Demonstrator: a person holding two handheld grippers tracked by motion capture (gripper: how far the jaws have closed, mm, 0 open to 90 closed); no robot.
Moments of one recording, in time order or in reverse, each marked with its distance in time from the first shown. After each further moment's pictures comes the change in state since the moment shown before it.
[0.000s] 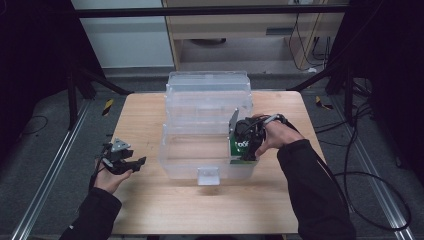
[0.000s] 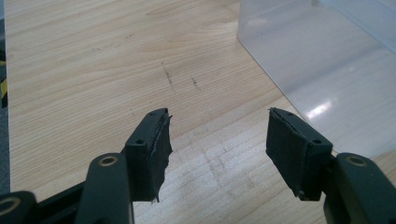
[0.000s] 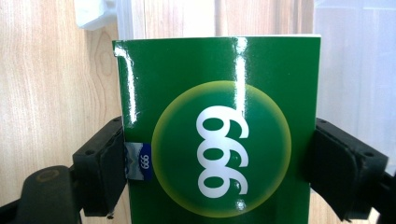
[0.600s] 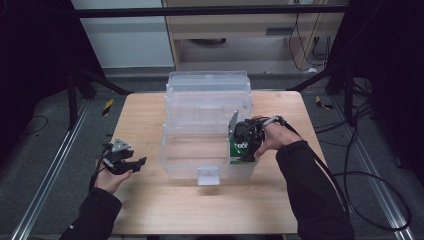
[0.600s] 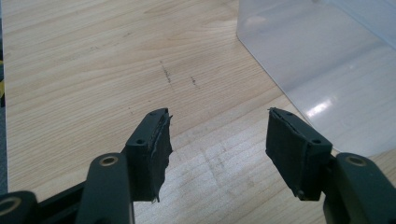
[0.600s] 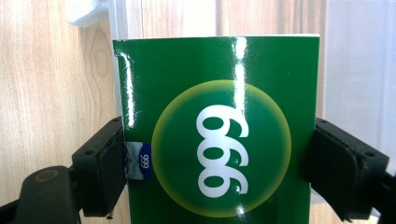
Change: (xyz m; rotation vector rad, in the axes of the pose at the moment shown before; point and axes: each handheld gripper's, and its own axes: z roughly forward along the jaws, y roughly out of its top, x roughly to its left) left arm 0.000 0.000 0.001 0.004 -0.003 0.000; right arm 0.000 -0.001 0.011 0.003 0.005 0.008
